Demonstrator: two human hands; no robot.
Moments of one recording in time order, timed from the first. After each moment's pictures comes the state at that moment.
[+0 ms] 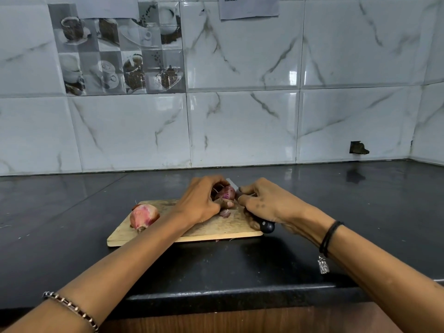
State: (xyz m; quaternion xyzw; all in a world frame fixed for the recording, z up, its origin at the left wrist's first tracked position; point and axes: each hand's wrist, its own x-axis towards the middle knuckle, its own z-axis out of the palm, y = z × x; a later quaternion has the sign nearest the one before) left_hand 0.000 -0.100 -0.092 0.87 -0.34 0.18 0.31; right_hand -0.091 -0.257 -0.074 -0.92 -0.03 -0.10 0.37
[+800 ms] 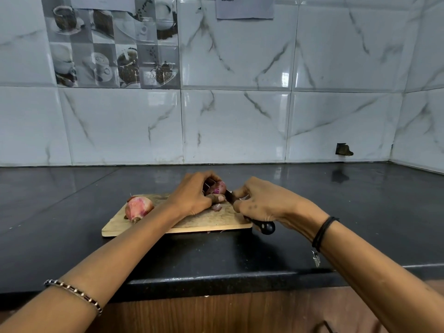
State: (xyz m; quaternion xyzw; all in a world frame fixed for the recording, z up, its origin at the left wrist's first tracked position) left_hand -0.003 -0.098 -0.090 0.87 -0.33 0.16 0.33; right_hand -0.125 -0.250 -0.057 -0.96 -0.01 -0.06 0.27
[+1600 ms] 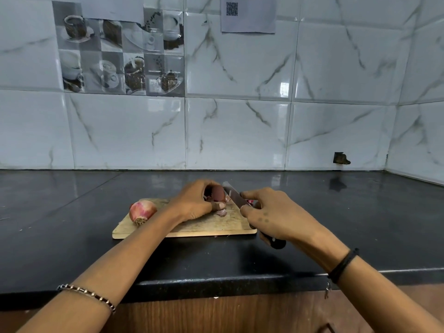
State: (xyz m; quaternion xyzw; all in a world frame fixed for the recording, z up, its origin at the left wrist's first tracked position) left_hand 0.007 -0.085 -0.094 0.87 -0.32 0.08 0.38; right_hand -0.155 -0.239 -0.065 -0.95 -0.01 -0.15 0.28
